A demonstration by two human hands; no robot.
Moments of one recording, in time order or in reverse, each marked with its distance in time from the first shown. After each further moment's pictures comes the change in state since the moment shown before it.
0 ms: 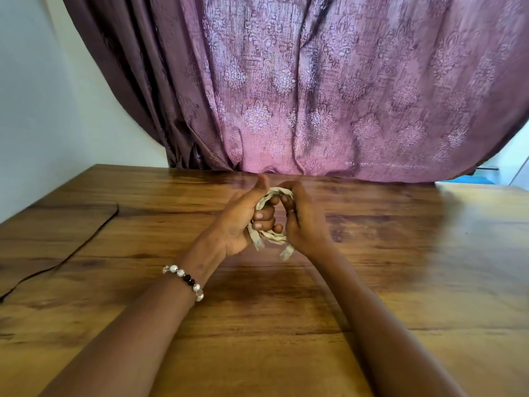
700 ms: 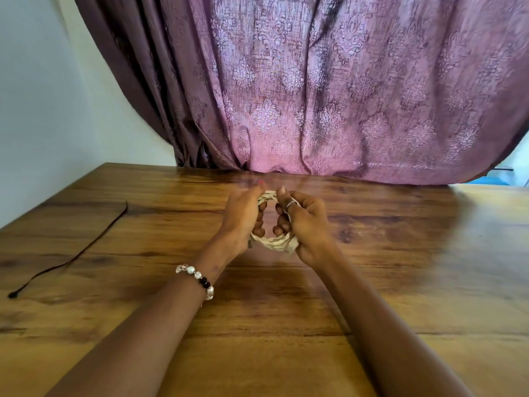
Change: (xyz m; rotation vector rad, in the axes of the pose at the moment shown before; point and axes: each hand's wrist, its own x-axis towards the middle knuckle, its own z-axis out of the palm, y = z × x) left_hand 0.006 -0.005 -0.007 0.332 0.566 0.141; right_hand 0.004 -0.032 0.012 0.899 -0.004 0.674
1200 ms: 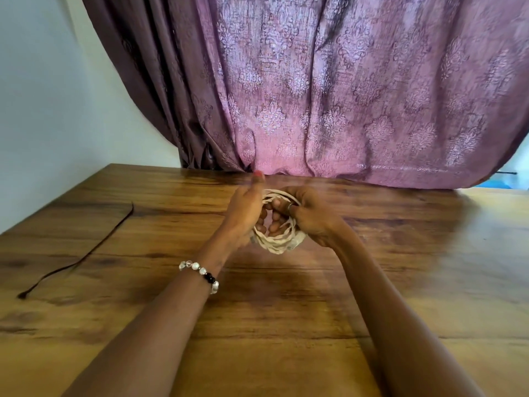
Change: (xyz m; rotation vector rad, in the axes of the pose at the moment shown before) left_hand 0.015 0.003 -0.007 0.134 0.001 0.042; right_hand 0.021 -0.019 -0.008 -0.367 -0.353 0.056
